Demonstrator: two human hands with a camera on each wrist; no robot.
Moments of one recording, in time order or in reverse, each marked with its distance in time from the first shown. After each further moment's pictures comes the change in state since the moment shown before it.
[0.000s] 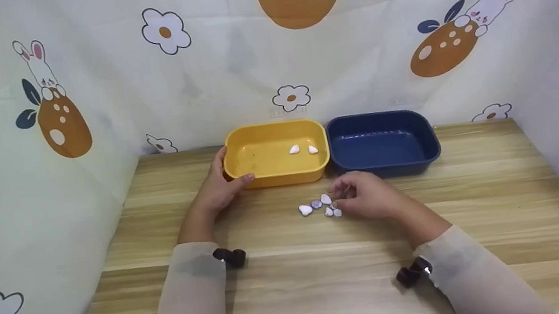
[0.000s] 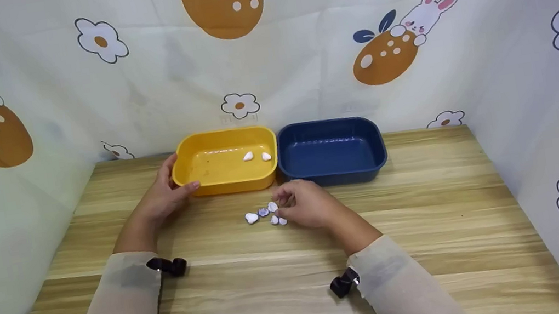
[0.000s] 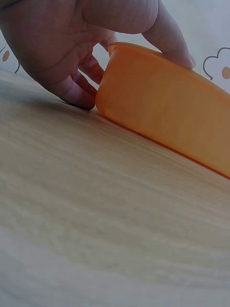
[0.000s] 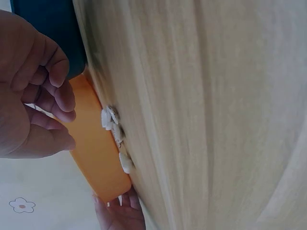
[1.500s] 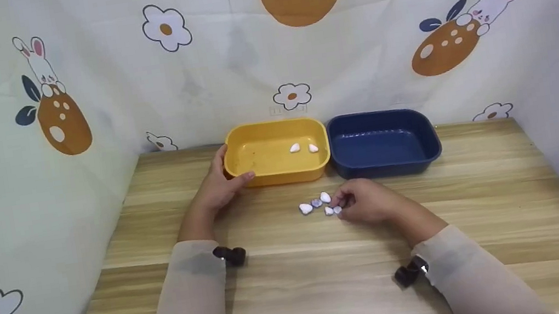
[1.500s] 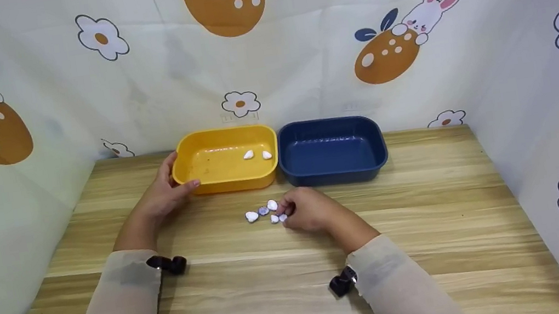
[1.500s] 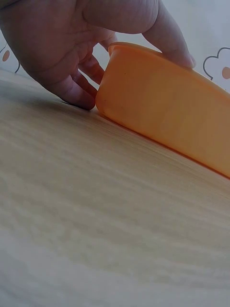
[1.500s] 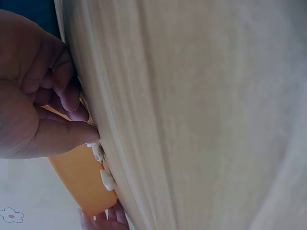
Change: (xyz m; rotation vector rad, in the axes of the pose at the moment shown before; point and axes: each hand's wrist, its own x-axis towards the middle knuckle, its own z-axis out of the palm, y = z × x) left_hand 0.001 0.000 0.000 0.019 -0.007 -0.013; right_hand 0.002 0.014 0.007 -0.124 -0.121 -0.005
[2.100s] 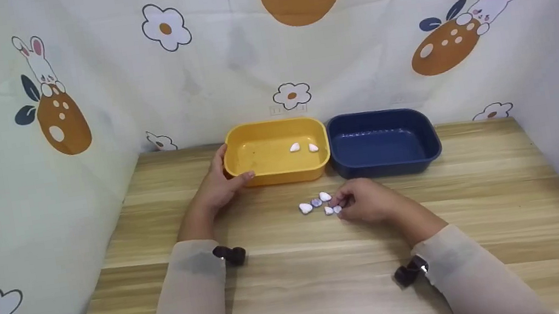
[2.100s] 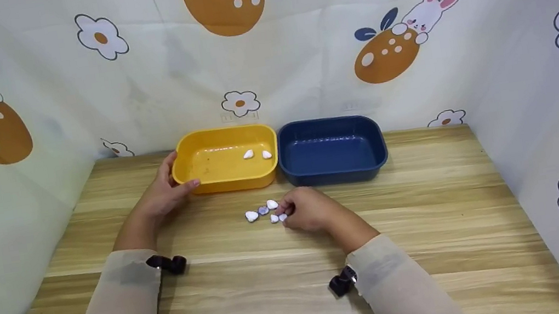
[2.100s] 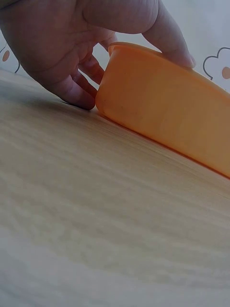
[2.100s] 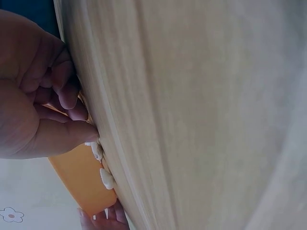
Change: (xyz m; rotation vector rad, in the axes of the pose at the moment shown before) left_hand 0.001 0.000 0.001 -0.050 0.001 0.015; right_hand -0.001 -0.001 -0.002 -0.027 -0.009 -0.016
